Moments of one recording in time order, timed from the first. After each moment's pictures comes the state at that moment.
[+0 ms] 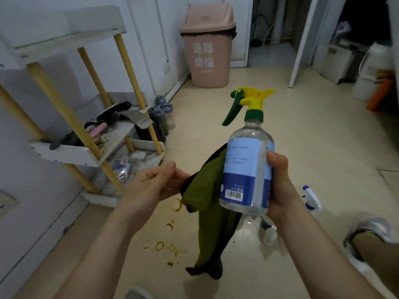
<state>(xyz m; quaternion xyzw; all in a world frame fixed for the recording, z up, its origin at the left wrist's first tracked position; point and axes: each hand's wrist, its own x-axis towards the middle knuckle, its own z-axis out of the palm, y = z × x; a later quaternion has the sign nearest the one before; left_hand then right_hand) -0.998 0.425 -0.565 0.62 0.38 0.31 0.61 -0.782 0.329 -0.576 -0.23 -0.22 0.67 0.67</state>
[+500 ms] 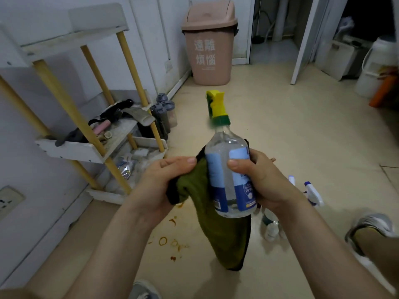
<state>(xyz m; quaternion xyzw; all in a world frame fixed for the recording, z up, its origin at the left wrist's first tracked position) -0.989 0.408 -0.545 0.51 0.28 0.29 0.76 -0.788 0.335 -0.568 -0.45 -0.40 0.54 0.59</state>
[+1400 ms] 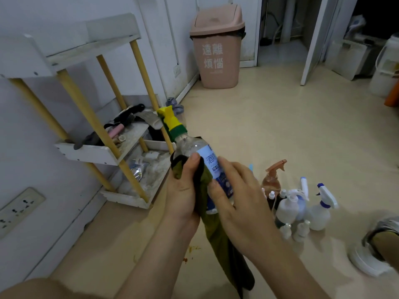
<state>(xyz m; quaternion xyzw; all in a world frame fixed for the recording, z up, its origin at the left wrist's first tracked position) -0.961 0.374 -0.555 0.38 0.35 0.48 0.71 -0.874 0.307 -0.579 -0.68 -0.56 0.13 0.46</state>
